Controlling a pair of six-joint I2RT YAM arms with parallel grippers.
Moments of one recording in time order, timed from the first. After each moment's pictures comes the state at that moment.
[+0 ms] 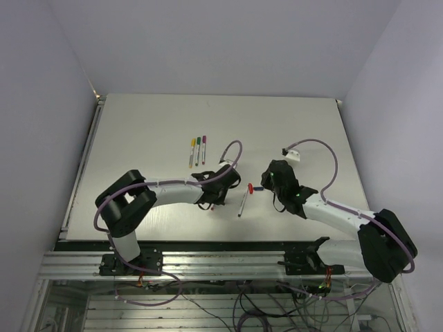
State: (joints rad) left arm -0.98 1.75 0.99 -0.28 -0.31 -0.48; right arm 0.62 1.21 0.50 0.11 0.44 0.69
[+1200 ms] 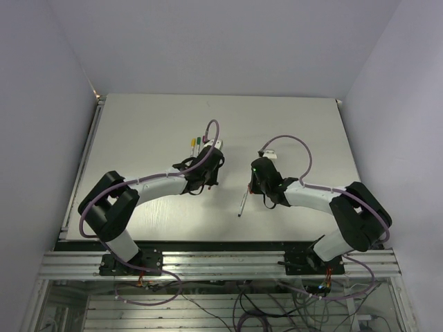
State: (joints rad) left arm -0.79 1.63 0.95 -0.11 -0.28 -0.45; right arm 0.66 1.50 0.65 0.04 0.28 0.56
